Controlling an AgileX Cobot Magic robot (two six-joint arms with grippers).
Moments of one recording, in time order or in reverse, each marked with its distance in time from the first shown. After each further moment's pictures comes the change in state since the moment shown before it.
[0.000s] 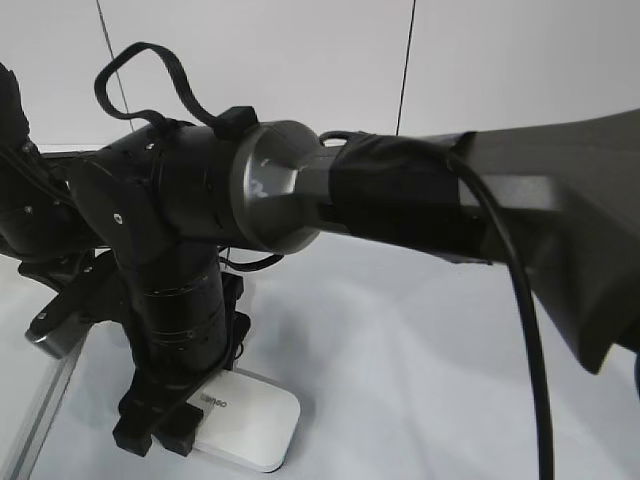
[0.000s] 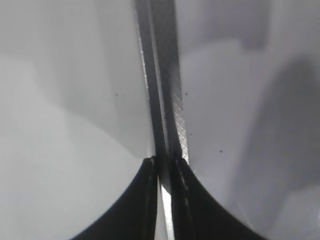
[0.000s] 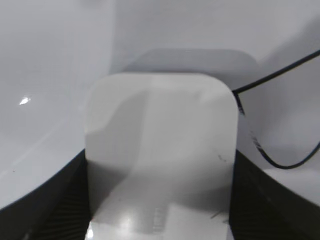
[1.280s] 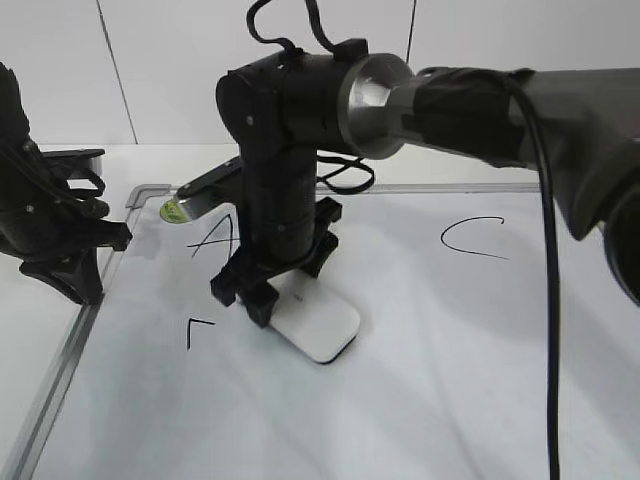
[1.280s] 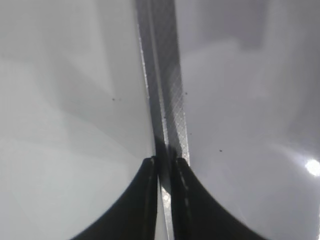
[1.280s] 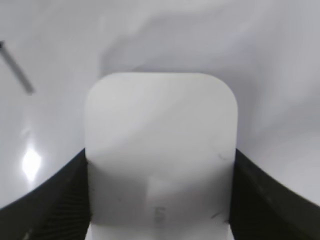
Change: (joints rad) left arm 0.000 0.000 0.000 -0.008 -0.006 0.004; right arm -0.234 0.032 -0.096 -0.064 0.006 0.199
